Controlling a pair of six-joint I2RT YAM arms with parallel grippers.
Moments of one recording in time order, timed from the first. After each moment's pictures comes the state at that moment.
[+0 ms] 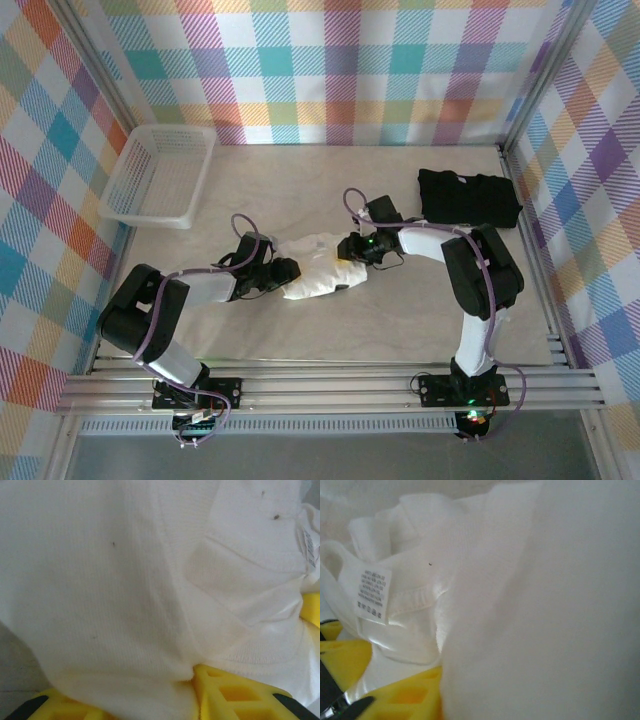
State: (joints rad) left arm -0.45 1.58 0.61 0.11 0.32 -0.81; right arm 0.47 1.88 1.09 -0.25 -0.54 0.54
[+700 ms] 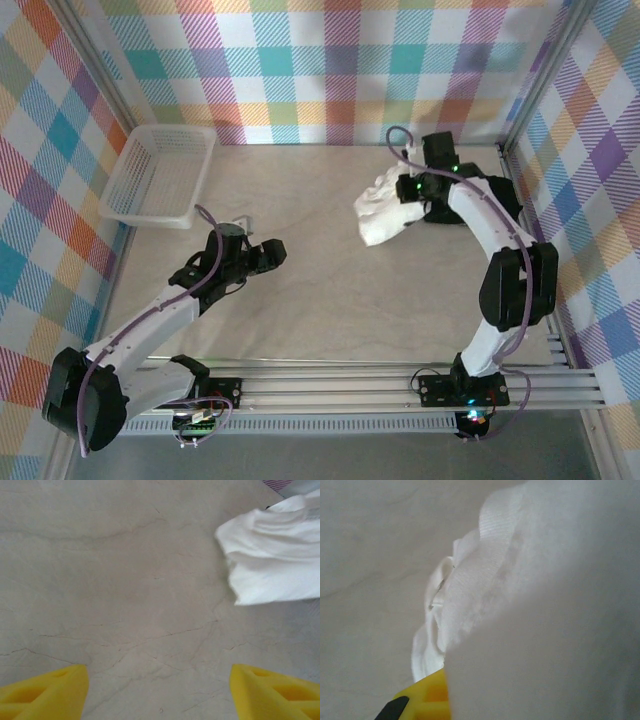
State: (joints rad) left arm -0.45 1.08 0.68 -0.26 0.07 -0.67; right arm 0.20 1.74 1.56 -0.72 -0.14 0.00
